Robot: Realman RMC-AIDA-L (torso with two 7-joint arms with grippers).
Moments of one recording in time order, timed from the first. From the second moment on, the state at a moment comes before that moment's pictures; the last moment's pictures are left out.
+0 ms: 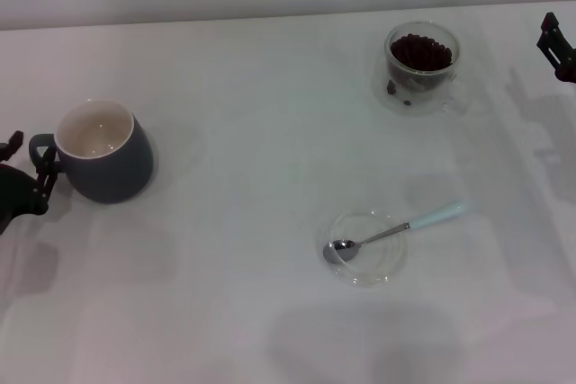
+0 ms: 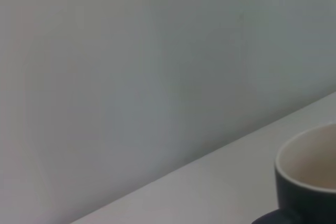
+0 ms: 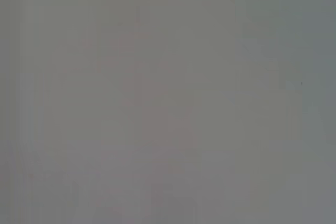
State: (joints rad) left arm -0.46 -2.08 2.70 0.02 -0.97 1.02 -0.01; right arm 0.44 2.02 0.41 0.10 1.43 1.15 -2.99
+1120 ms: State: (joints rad) left arm -0.45 -2.09 2.71 0.18 -0.91 1.01 0.07; right arm 0.44 2.02 0.41 0.10 1.42 1.15 -2.99
